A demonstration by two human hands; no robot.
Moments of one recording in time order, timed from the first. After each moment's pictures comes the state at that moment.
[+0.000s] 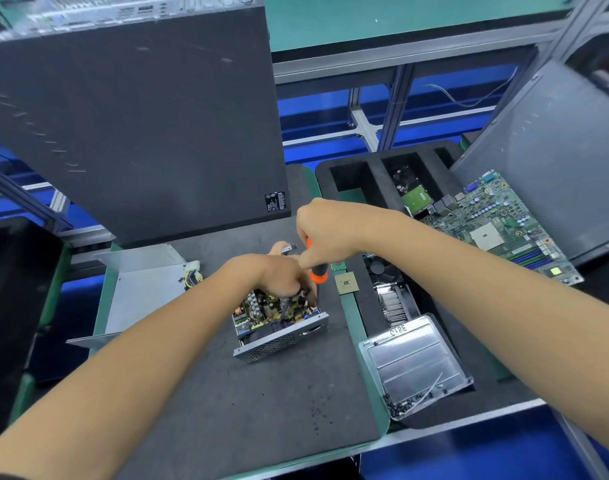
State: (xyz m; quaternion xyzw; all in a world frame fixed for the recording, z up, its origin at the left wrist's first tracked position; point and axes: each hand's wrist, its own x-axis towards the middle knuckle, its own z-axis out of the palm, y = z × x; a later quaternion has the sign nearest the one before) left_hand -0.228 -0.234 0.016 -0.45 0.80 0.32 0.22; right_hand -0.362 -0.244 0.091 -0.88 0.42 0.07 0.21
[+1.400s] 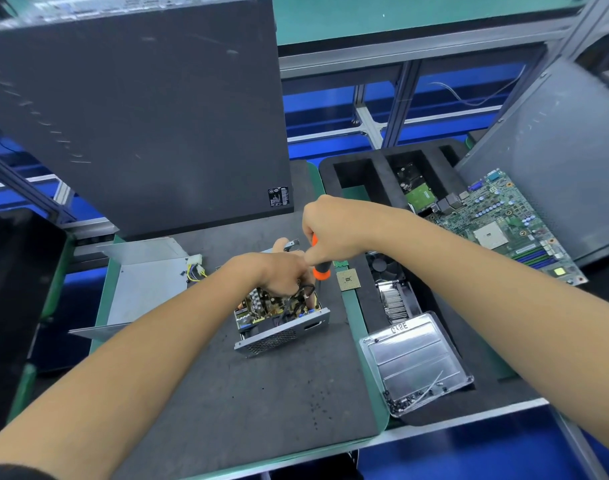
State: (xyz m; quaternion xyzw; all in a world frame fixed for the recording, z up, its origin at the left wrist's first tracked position) left_hand -0.220 -0.240 -0.006 -0.43 0.81 0.29 0.26; right_hand -0.366 -0.244 0.086 -0.88 0.42 0.06 0.21
